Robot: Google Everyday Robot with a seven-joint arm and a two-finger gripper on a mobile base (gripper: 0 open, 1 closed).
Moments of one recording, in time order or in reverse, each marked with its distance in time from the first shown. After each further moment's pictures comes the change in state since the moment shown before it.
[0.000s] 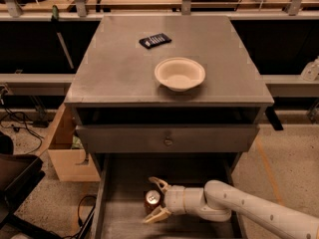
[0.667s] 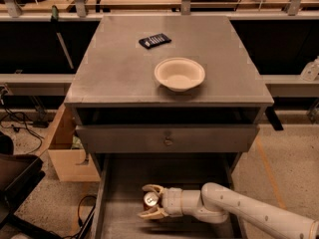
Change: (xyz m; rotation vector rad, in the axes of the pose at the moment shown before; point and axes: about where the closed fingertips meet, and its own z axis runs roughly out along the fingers) arm 0.011 0.007 0.016 -0.024 -0.025 0.025
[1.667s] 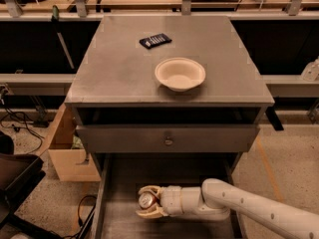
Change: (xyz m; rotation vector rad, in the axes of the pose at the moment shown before) arm -0.039 0.013 -0.008 -0.039 -0.003 -0.057
